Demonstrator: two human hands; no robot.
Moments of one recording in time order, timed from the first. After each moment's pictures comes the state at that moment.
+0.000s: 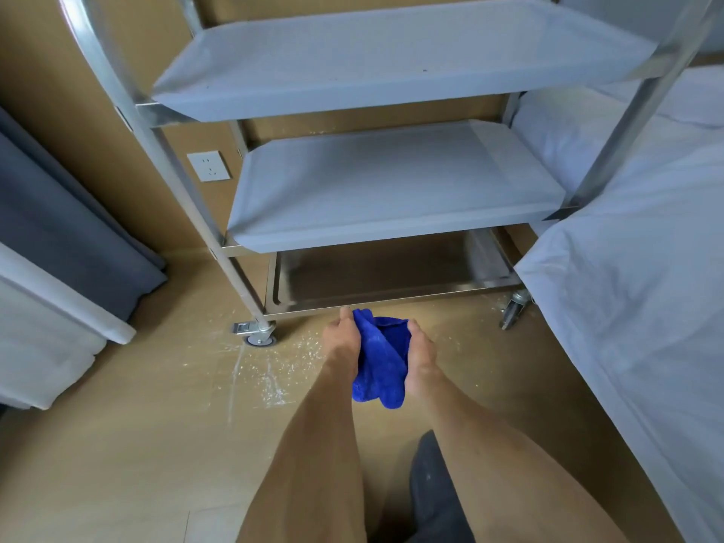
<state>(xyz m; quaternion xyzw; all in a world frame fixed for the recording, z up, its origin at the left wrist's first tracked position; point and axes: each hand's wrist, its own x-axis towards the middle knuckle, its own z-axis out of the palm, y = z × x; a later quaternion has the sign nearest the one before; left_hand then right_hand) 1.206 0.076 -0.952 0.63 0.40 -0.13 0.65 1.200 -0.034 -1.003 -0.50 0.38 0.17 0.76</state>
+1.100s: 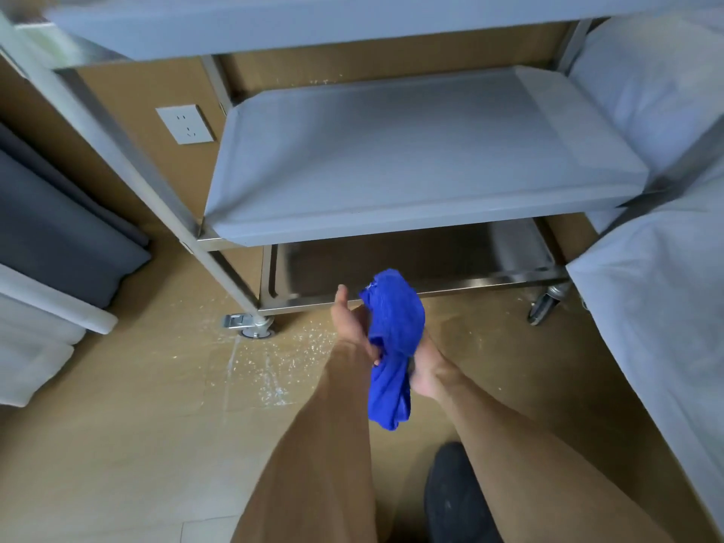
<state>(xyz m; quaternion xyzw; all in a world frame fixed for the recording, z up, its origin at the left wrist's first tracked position) 1.290 0.087 -1.010 0.29 0.39 -0.19 0.85 1.253 -0.025 -1.040 -0.43 0.22 0.32 0.82</state>
